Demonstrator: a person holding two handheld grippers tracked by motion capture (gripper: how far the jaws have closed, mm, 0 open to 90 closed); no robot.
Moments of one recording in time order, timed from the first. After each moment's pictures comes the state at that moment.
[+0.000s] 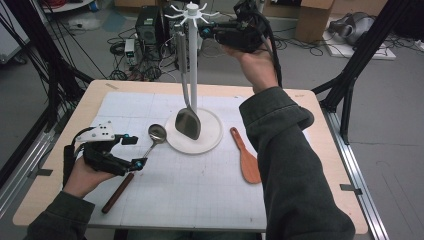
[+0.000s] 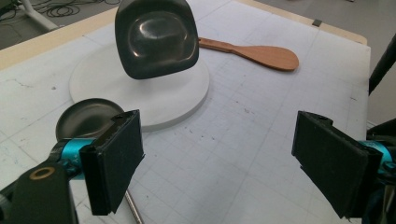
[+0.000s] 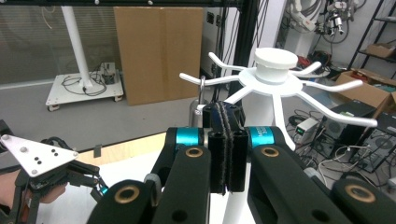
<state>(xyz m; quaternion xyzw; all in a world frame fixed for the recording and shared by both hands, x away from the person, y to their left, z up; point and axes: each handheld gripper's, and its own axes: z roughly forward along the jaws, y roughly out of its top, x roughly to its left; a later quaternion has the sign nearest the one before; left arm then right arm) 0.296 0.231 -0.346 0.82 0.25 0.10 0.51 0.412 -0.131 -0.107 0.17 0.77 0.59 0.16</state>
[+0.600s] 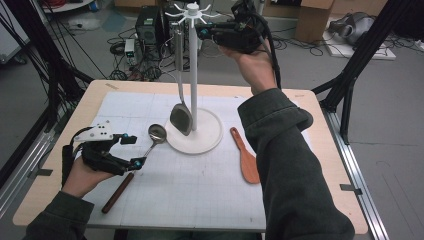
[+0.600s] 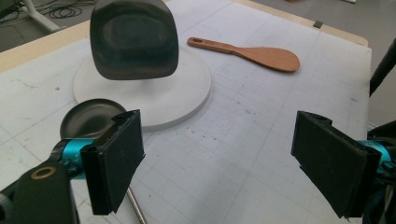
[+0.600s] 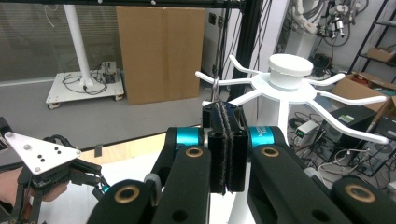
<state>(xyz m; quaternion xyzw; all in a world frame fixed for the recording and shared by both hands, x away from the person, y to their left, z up) 0.296 0.234 -0.344 0.81 0.26 0.10 0.51 0.407 -0.129 -0.106 0.16 0.78 0.59 0.16</state>
